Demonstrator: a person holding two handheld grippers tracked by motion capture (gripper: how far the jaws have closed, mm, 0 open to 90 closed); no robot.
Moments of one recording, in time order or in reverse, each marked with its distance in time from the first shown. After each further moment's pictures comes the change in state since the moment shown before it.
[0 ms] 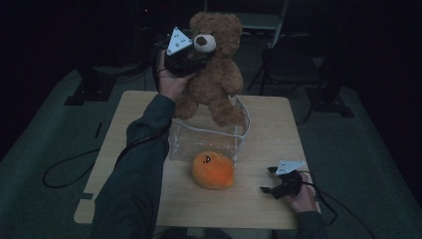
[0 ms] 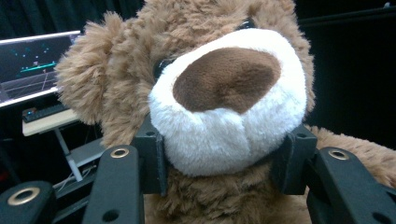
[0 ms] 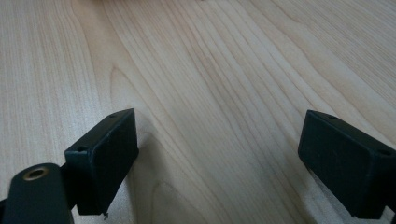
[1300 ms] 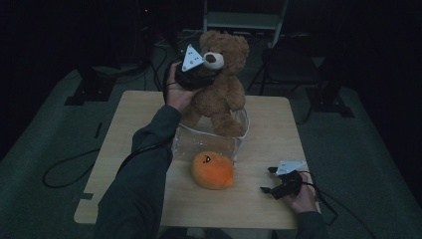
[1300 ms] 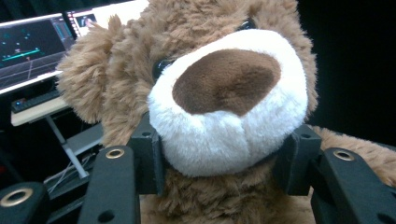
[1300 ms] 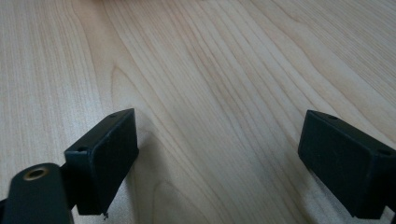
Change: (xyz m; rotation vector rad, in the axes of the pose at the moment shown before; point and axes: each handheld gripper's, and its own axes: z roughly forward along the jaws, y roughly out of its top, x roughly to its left) left arm -0.026 -0.033 0.016 0.075 -0.034 0.061; right arm 0.000 0.000 0.000 -0.002 0.001 -0.002
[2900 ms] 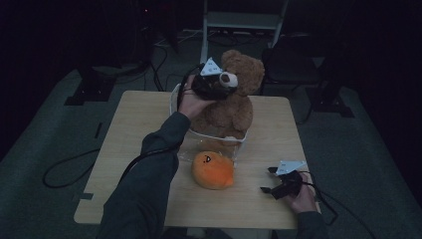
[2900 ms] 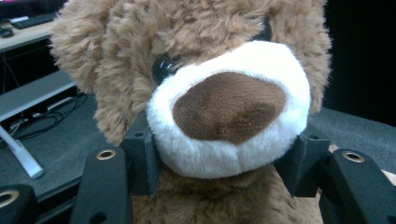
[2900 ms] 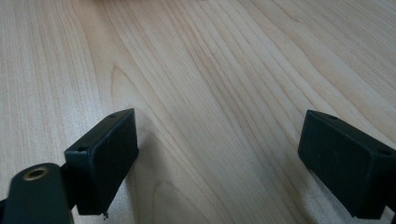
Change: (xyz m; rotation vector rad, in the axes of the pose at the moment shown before) left arm -0.028 -0.018 0.035 0.178 -0.207 -0.068; right arm 0.000 0.000 0.000 0.000 0.000 0.000
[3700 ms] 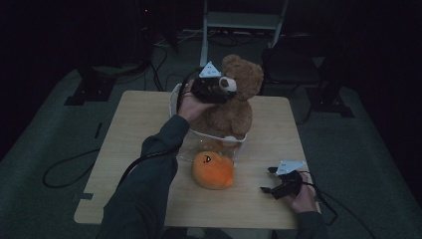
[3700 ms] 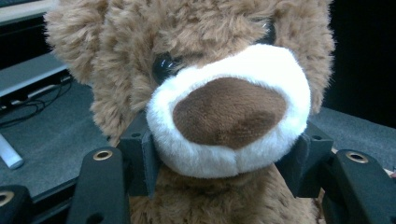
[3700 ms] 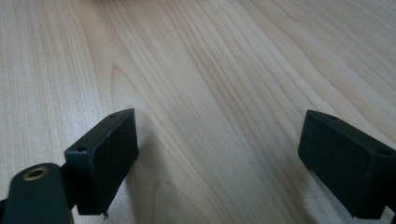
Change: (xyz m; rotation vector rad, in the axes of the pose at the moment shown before) left arm 0.001 -0.011 0.004 0.033 -0.047 -0.045; right arm 0.000 0.000 0.000 -0.001 0.000 -0.002
